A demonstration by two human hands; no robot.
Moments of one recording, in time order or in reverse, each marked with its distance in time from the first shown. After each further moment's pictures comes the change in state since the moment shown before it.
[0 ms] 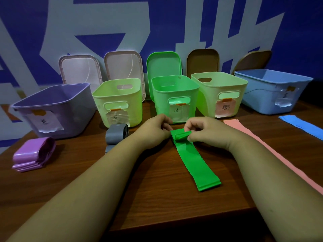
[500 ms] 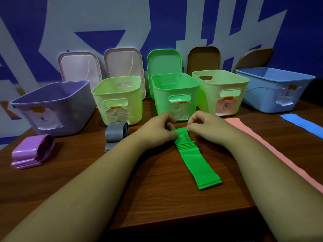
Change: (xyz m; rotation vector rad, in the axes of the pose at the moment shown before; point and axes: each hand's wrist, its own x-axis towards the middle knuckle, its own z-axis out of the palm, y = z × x) left_hand -0.005 0.011 0.005 0.016 -0.027 0.052; right_hand 0.010 0.007 0.003 -0.089 0.206 0.133
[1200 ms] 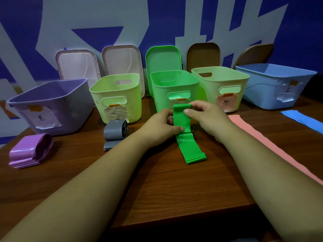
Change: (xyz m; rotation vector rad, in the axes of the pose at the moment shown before) left_hand 0.004 0.006 0.010 -0.098 0.048 -0.048; right_hand 0.013 -0.004 0.009 0.354 0.186 -0.053
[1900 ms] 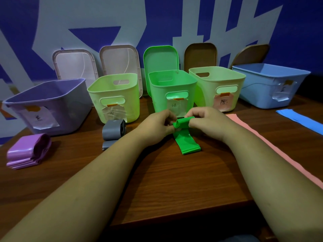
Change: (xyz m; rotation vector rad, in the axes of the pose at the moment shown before) left_hand 0.002 -0.006 -0.006 0.285 0.012 0.155; right_hand -0.022 -0.014 -0.017 -0.274 -0.219 0.005
